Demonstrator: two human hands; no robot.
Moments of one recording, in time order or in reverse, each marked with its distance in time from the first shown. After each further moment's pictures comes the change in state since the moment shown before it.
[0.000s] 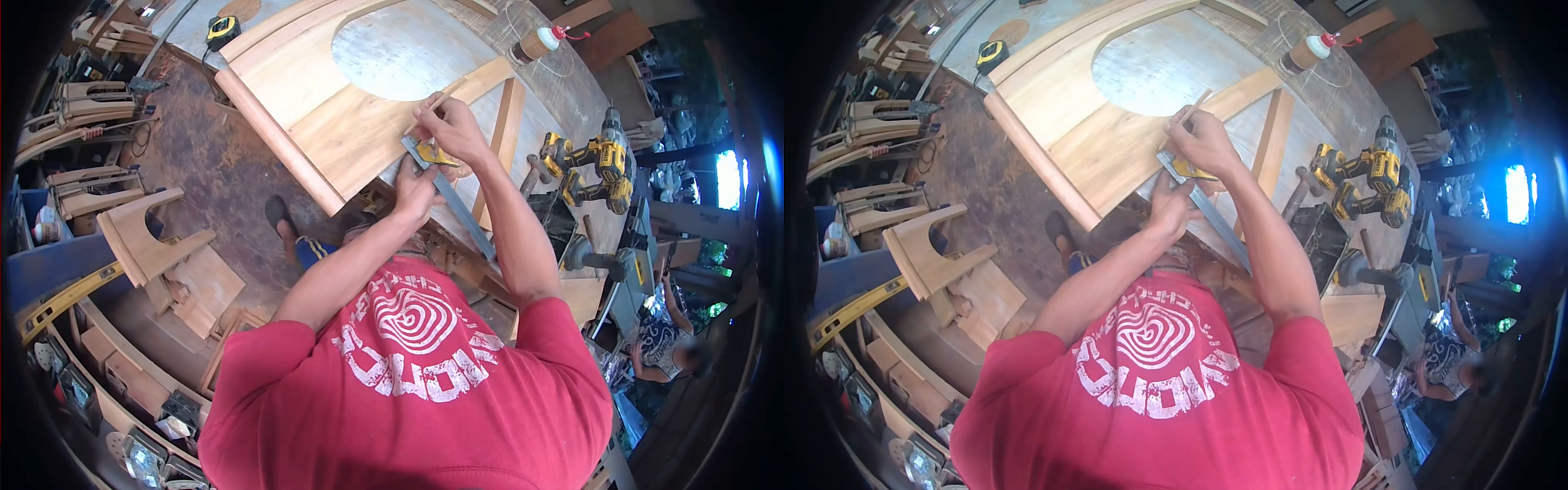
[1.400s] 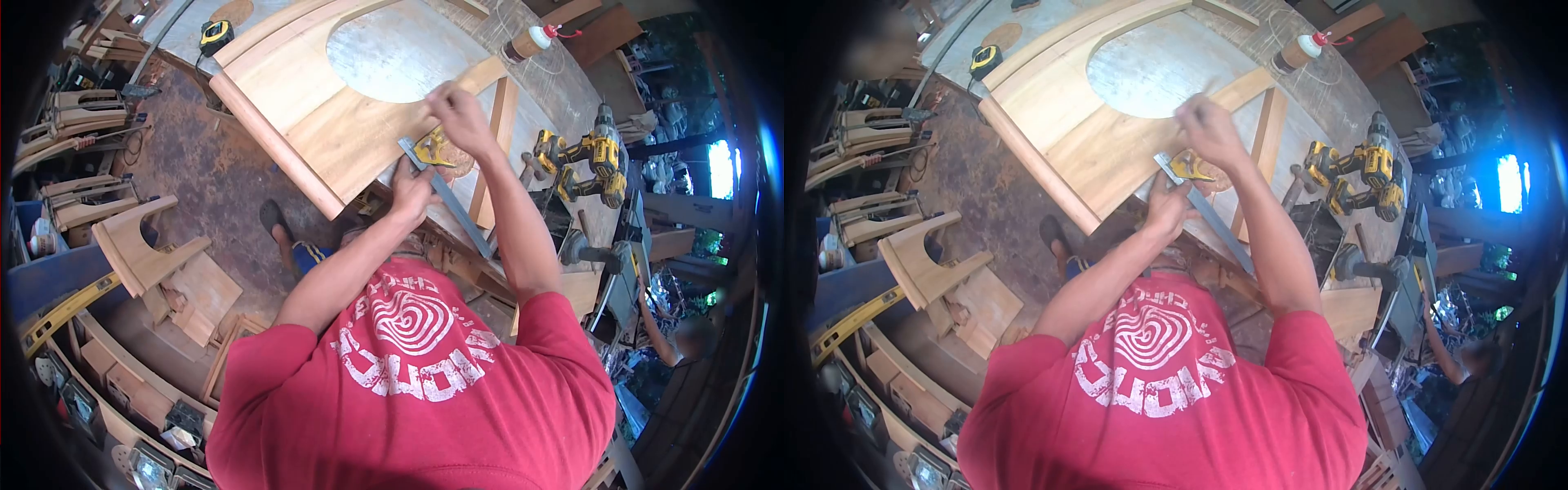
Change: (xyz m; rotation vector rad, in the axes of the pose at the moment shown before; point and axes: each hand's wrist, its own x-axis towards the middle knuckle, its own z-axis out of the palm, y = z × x) left_hand 0.001 0.004 -0.002 0.018 0.008 -0.026; right_hand 0.011 0.005 -0.016 -0.228 0.208 -0.239
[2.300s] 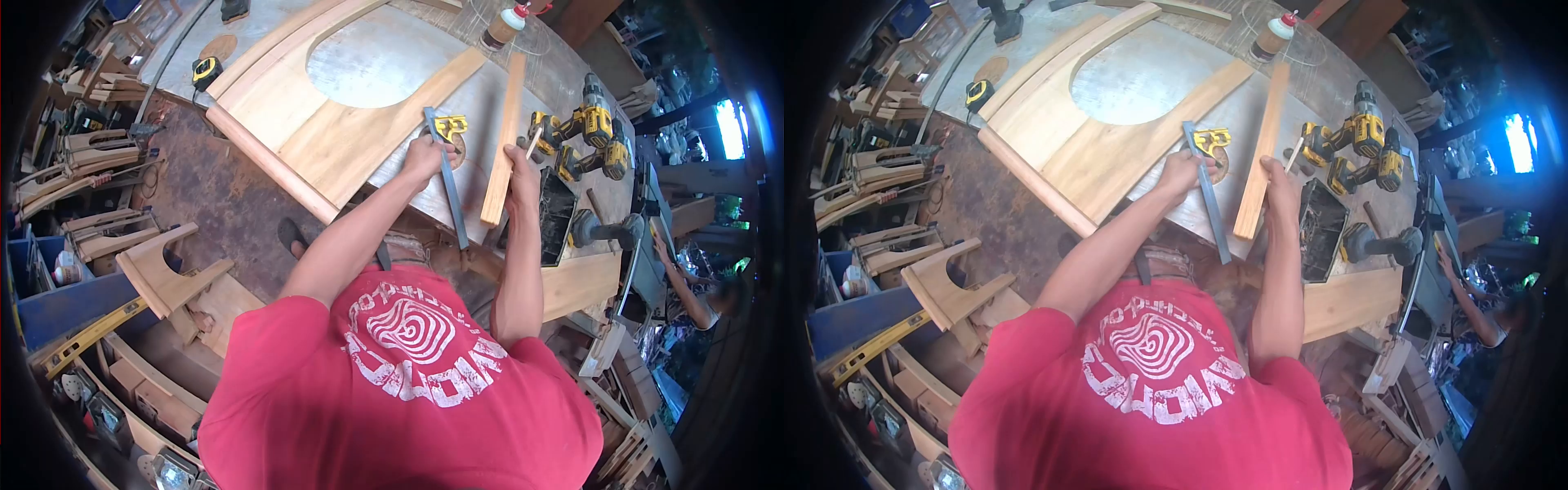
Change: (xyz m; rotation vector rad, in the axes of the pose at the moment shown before) left_hand 0.068 0.001 0.033 0.484 -0.173 -0.030; right_hand -0.145 0.046 -0.068 0.785 0.588 0.725
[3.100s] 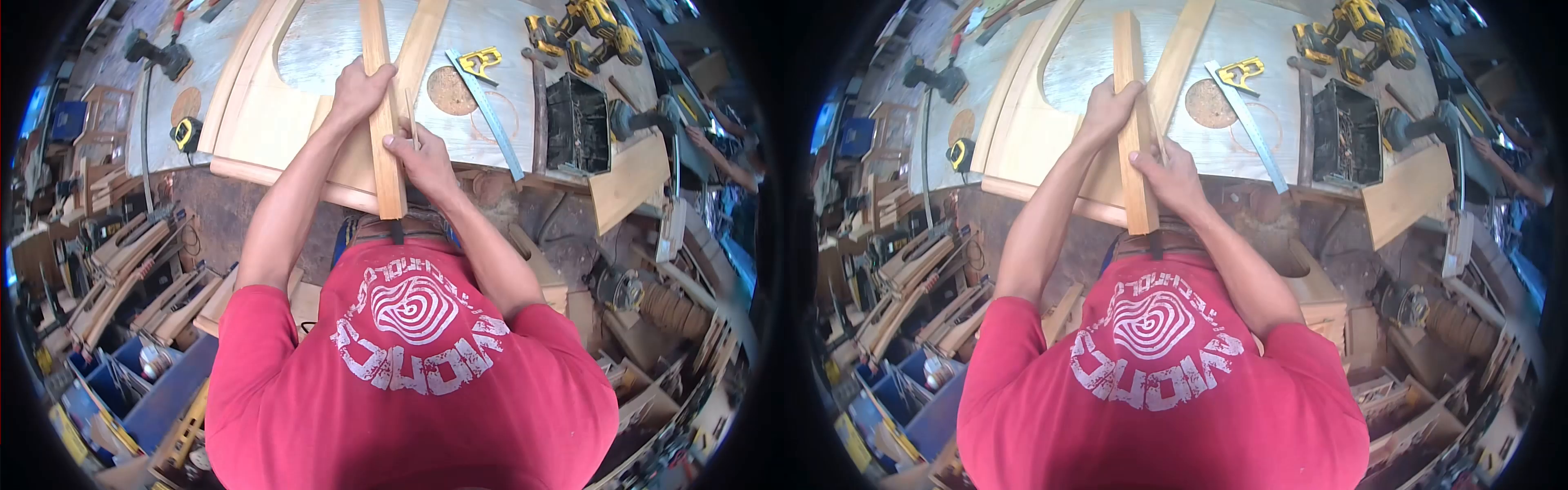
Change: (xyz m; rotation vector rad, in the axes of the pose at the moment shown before) left_hand 0.001 0.139 -0.113 0.907 -0.059 0.312; right_hand -0.117 0.061 0.187 -0.115 -0.167 -0.131
